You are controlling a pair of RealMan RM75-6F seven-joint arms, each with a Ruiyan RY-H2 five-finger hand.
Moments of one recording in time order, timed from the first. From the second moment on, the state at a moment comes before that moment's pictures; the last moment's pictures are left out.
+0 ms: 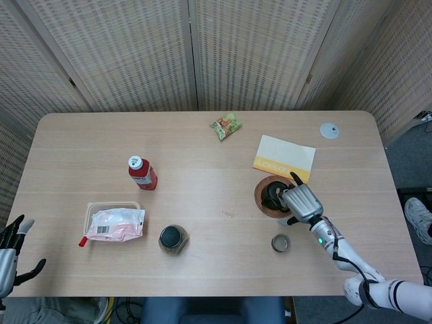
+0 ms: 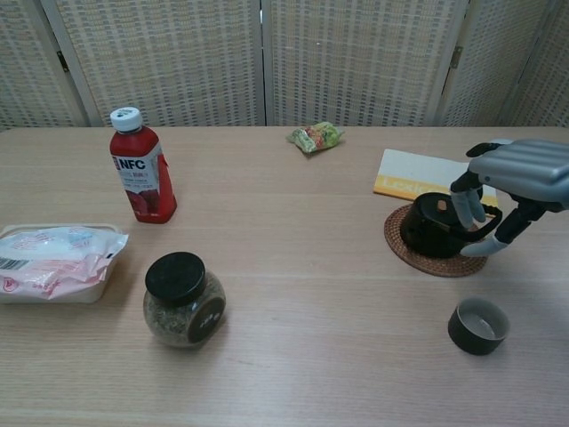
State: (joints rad) left arm 0.01 -1.20 -0.01 -1.47 1.51 1.55 -0.05; right arm 0.64 -1.38 0.03 -1.45 -1.22 0.92 -0.43
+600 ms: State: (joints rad) left arm 0.01 -1.20 -0.01 -1.47 1.51 1.54 -0.05; right arm 0.63 -1.40 0.03 -1.44 -1.21 0.92 -0.45
